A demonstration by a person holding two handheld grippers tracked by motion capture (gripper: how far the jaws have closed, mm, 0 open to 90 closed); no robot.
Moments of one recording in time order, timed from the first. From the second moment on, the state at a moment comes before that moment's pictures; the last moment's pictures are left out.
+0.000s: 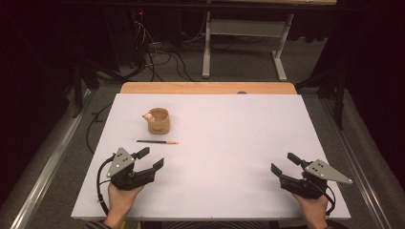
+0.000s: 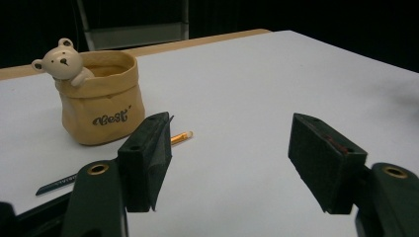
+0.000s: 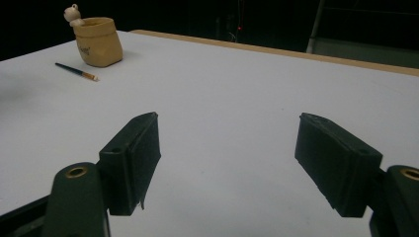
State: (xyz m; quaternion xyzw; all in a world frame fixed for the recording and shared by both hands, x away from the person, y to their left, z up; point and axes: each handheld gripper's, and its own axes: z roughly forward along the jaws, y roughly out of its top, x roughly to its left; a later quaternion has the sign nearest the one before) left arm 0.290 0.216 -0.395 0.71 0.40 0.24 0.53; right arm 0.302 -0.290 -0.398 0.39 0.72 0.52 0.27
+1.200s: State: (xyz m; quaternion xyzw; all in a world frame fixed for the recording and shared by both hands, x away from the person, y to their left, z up) left arm 0.289 0.219 -0.395 0.70 0.40 0.24 0.54; right arm 0.302 -0.292 -0.399 0.39 0.71 0.52 0.27
